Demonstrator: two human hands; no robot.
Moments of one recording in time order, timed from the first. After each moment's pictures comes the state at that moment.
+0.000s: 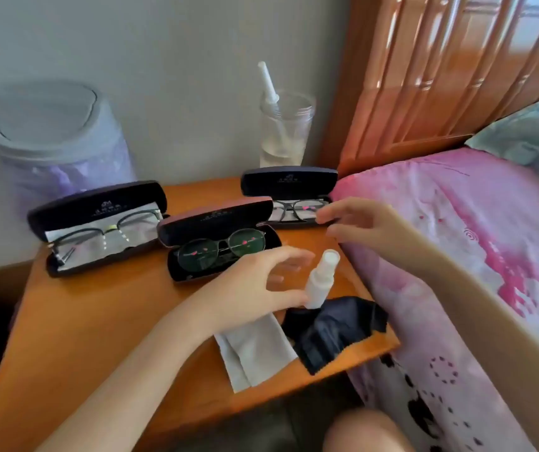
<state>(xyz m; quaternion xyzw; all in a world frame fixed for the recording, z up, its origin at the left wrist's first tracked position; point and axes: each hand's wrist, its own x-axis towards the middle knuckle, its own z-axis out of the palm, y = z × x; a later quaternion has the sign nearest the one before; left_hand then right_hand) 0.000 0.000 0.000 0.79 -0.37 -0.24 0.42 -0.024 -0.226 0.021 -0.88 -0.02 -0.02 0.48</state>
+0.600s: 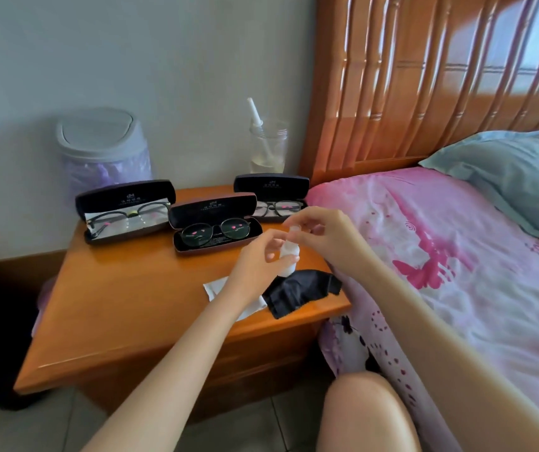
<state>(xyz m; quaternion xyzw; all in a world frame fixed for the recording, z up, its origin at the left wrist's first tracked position) -0.057 -0.036 -0.014 0.79 -0.23 -0.10 0.55 -0.090 -0.183 0.032 -0.90 -0.05 -0.15 0.41</state>
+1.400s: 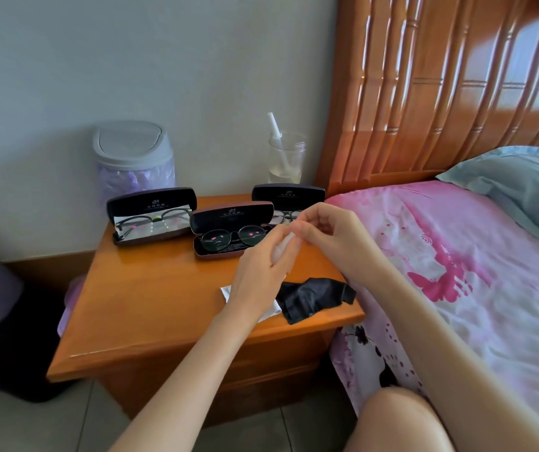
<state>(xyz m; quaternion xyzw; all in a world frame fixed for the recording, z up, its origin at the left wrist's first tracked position) -0.084 -0.017 0.009 0.77 -0.25 0.03 0.58 -0.104 -0.156 0.058 -0.85 -0.09 -0.15 0.49</state>
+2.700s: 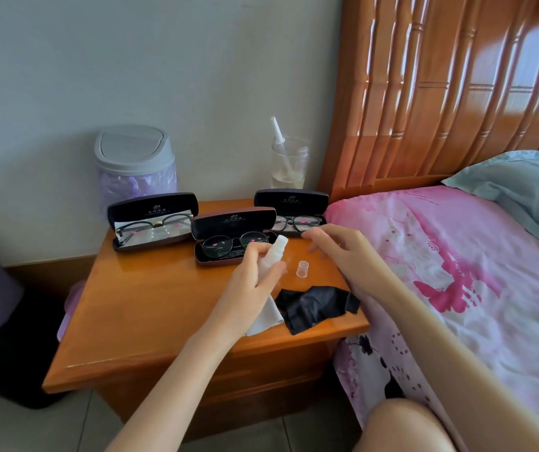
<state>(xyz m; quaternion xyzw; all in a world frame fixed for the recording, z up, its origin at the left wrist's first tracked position) -0.081 0.005 -0.004 0.78 -0.21 -0.04 0.58 -0.093 -0.180 0.035 -0.88 -0.03 -0.11 0.46</state>
